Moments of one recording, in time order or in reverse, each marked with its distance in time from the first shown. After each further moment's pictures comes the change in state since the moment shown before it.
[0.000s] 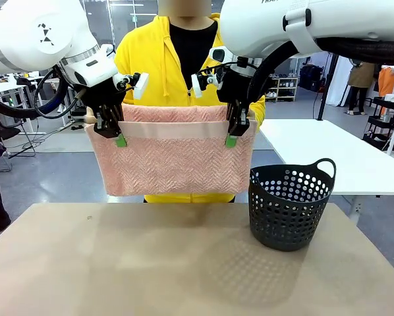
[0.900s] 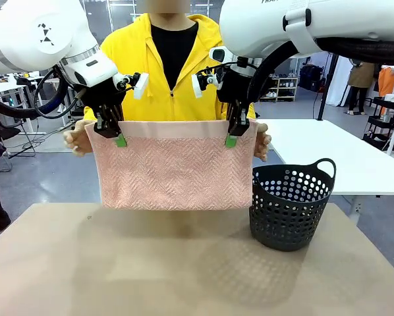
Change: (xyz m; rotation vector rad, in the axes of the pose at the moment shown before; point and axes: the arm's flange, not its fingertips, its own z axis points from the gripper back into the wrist) left arm 0.000 0.000 0.000 0.000 0.000 0.000; right arm 0.000 0.000 0.000 0.000 0.000 0.000
